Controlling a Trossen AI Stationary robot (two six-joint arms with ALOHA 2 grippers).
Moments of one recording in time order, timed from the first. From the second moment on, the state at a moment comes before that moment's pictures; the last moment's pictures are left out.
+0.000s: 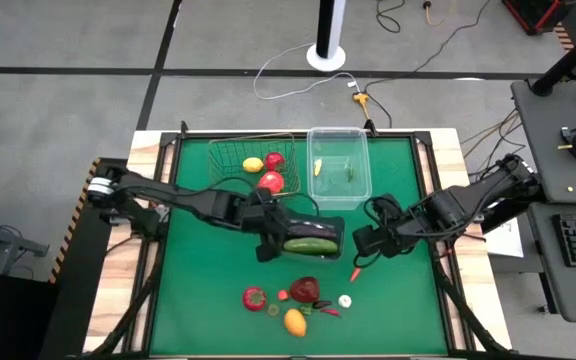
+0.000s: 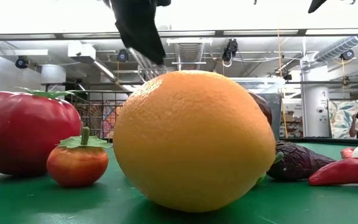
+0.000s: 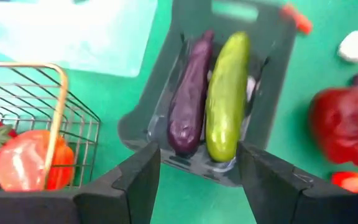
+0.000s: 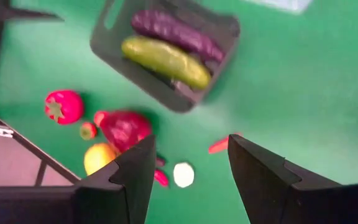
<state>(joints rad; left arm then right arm) -0.16 1.60 1.32 -0.68 -0.25 -0.25 0.44 1.36 1.42 -1.23 0.26 1.61</state>
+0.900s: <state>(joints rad) -0.17 1.20 1.30 -0.73 -0.41 -0.35 0.52 1.66 1.09 -0.83 -0.02 1.79</state>
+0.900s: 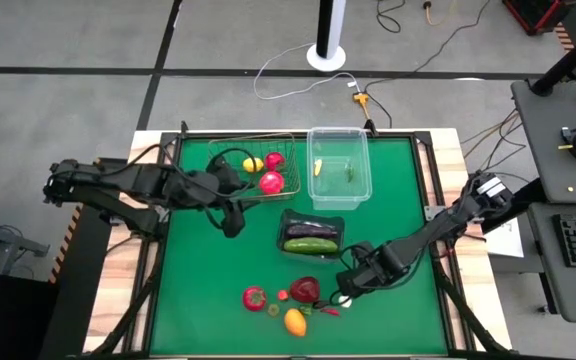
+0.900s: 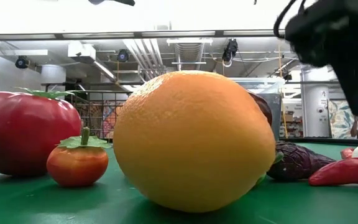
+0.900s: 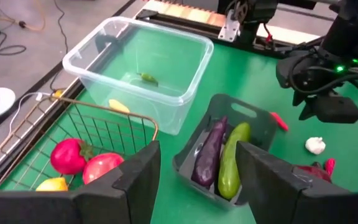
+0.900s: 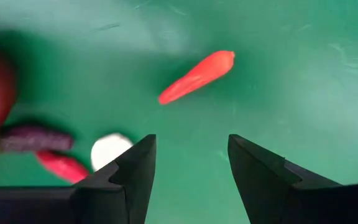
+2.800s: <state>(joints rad) -0.35 1.28 1.29 -0.93 -0.20 -0.56 0.23 1.37 1.37 -1.30 0.43 1.35</state>
